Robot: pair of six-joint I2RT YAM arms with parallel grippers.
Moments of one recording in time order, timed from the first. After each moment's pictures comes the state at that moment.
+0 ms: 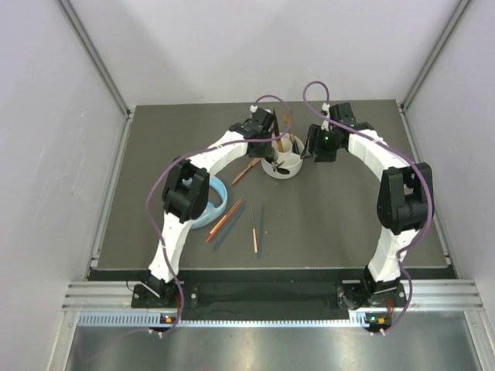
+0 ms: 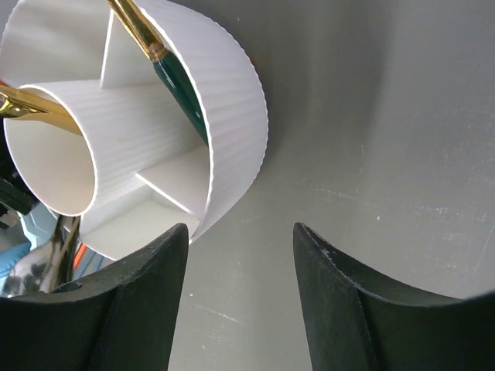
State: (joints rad) left arm -0.59 2.31 2.00 -0.62 -0.14 -0.45; right arm 0.22 1.88 1.49 -0.57 -0.28 0.36
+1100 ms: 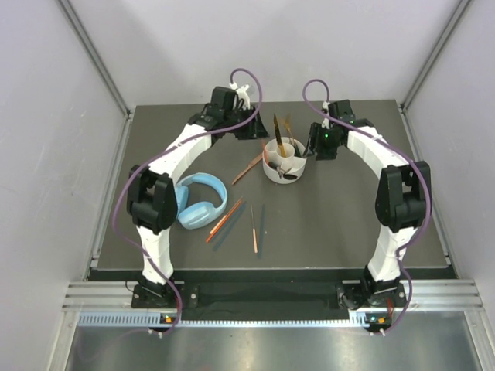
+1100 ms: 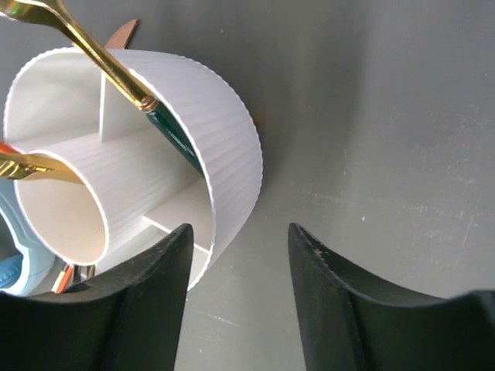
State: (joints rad) left arm -0.42 2.01 1.82 -0.40 0.47 -0.42; right arm 0.22 1.90 1.54 -0.62 -0.24 0.36
